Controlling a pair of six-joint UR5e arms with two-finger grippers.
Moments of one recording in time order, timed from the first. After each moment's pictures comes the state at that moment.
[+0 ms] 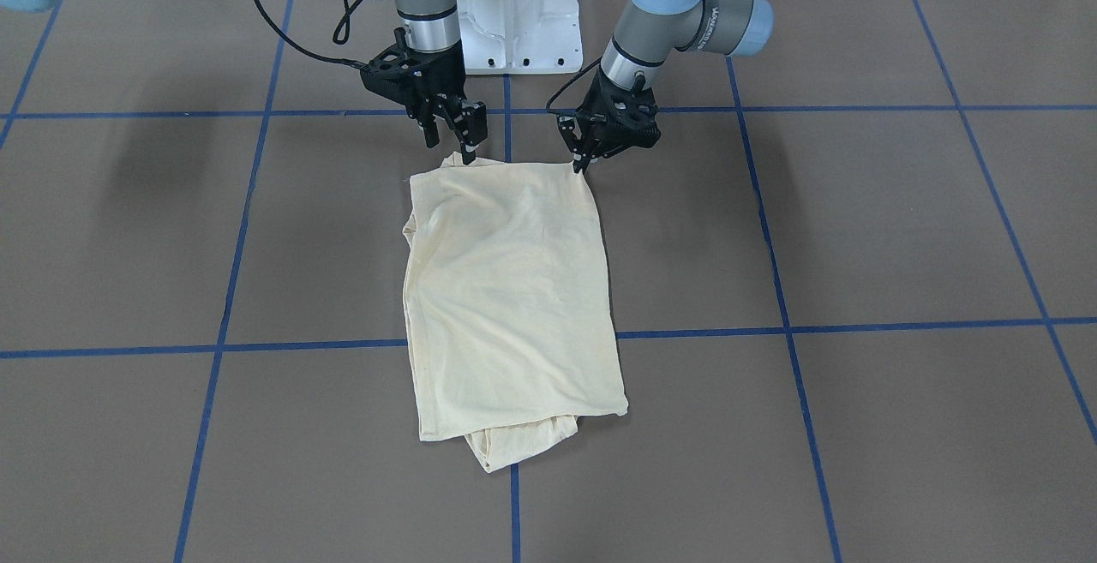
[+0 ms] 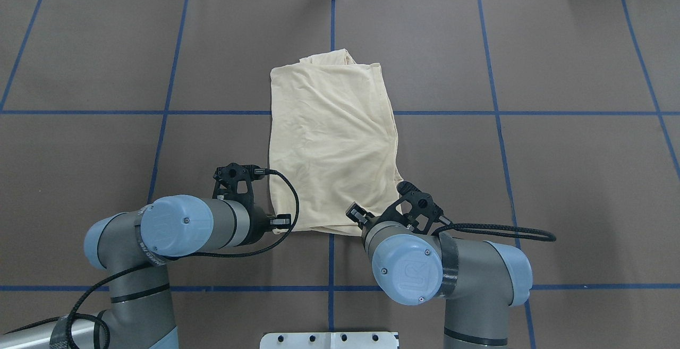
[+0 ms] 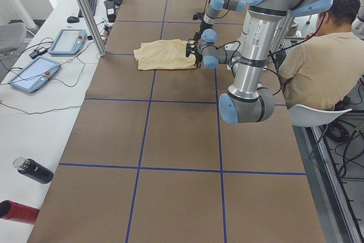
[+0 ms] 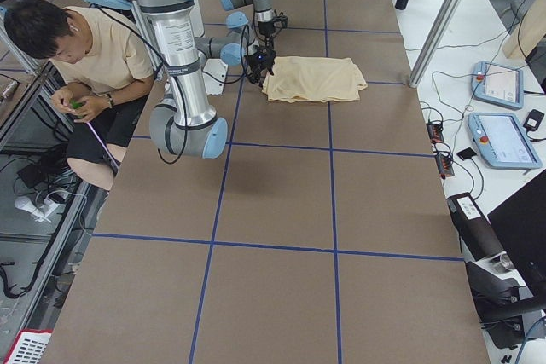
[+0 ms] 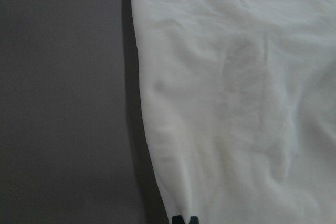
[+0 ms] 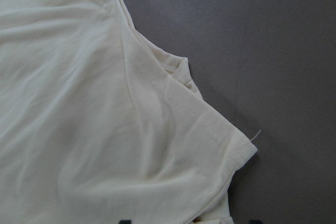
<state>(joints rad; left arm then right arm) -0.32 -1.96 -1.78 -2.08 -1.64 -1.39 0.19 -1.09 1.87 -1.52 1.35 2.15</state>
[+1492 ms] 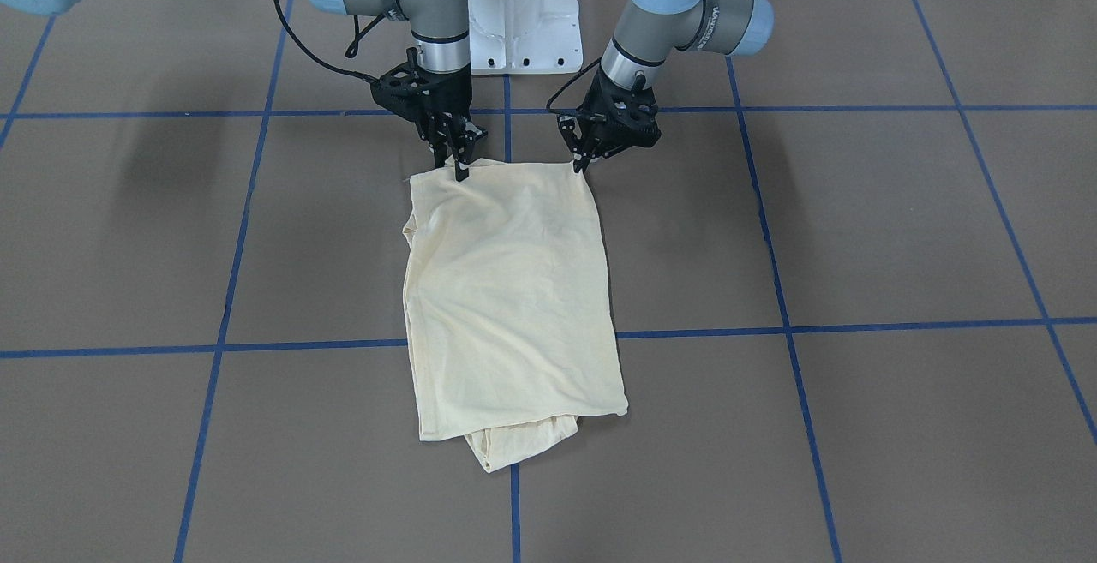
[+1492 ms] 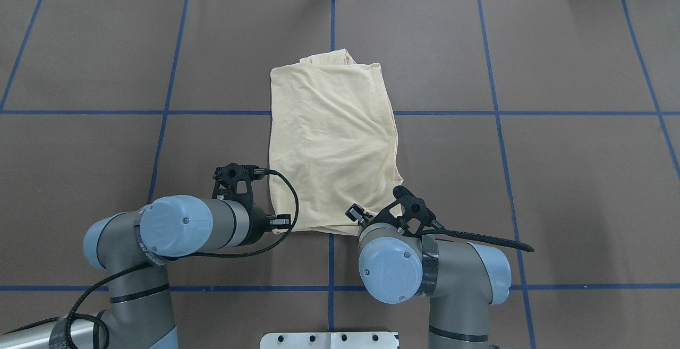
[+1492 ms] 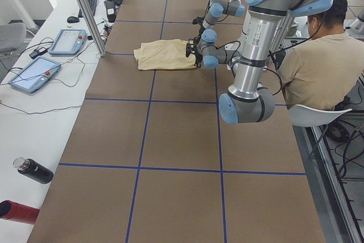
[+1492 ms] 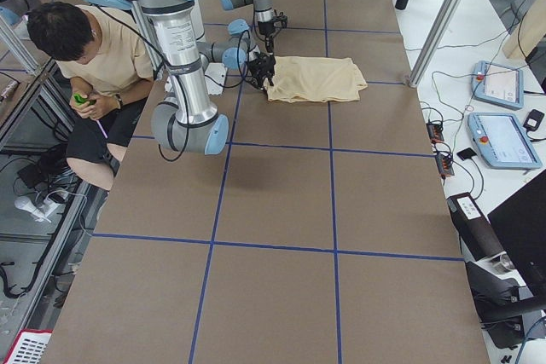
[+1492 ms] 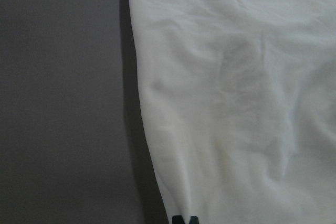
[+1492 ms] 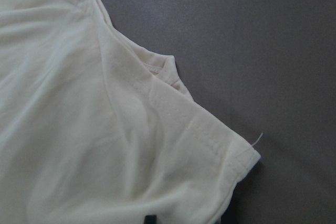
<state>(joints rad) -0.32 -1.96 -1.78 -2.08 -1.64 -1.39 0.19 -1.05 1.79 -1.53 1.33 2.20</state>
